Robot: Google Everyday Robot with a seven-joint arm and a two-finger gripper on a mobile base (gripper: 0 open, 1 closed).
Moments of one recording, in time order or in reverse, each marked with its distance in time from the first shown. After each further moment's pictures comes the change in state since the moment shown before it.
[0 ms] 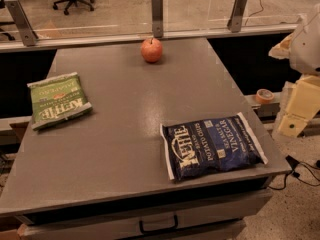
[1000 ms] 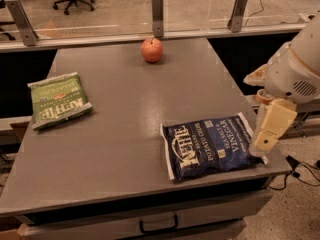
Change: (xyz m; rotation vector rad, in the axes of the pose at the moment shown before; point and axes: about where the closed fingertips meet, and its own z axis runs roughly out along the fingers) arm -0.010 0.010 0.066 -0.144 -0.132 0.000
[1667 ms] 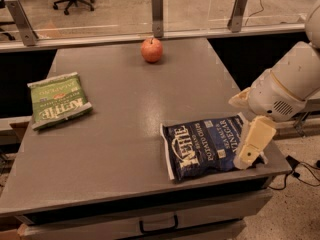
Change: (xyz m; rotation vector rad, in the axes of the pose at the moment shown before) arm -0.001 0.010 0.056 -0.137 -0.101 0.042
